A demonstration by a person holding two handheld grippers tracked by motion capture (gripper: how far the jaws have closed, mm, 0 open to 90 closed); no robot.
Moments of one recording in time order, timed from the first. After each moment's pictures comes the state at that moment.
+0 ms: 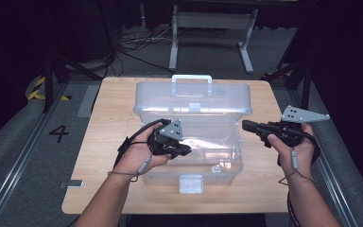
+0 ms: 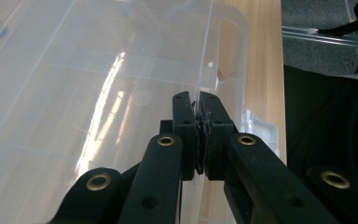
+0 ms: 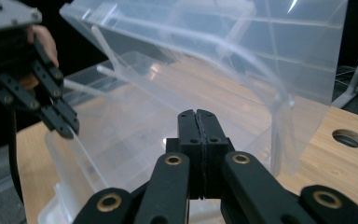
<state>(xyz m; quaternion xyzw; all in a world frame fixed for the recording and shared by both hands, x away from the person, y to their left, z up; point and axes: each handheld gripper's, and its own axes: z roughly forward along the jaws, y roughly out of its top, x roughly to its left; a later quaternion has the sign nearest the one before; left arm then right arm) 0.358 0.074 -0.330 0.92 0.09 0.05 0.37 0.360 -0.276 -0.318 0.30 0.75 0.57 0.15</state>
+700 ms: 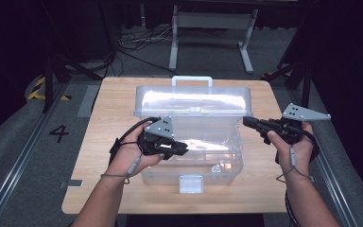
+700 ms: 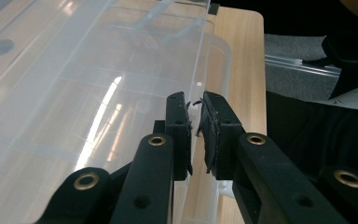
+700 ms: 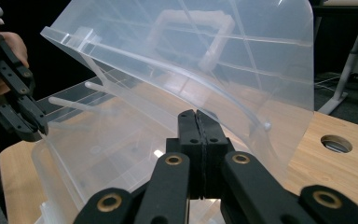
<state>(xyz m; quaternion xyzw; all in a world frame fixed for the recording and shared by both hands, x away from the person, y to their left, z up) 0.348 0.096 -0.317 0.90 0.11 0.04 0.43 0.363 -0.276 -0.319 0.31 0.74 0.58 0.17</state>
